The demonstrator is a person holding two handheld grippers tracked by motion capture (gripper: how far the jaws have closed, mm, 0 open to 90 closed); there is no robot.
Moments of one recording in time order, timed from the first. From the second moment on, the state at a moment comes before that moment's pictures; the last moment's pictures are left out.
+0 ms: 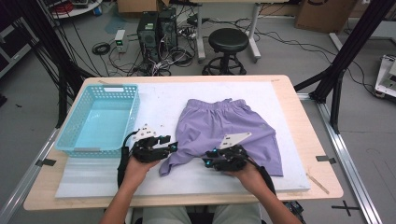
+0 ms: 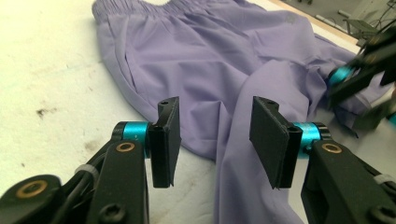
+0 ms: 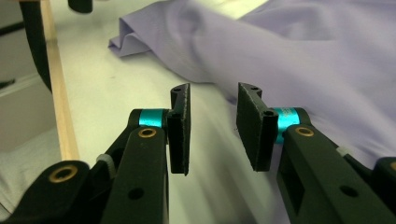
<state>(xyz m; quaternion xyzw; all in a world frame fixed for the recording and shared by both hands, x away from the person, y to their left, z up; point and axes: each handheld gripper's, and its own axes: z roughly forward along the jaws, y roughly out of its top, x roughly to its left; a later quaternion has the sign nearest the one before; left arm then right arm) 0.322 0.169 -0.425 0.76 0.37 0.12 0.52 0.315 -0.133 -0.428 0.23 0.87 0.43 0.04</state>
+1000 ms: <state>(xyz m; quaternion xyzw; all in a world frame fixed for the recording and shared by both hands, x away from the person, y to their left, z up) 0.320 0.161 -0.433 0.77 0.37 0.12 0.51 0.307 -0.220 -0.413 0.24 0.89 0.38 -0.03</state>
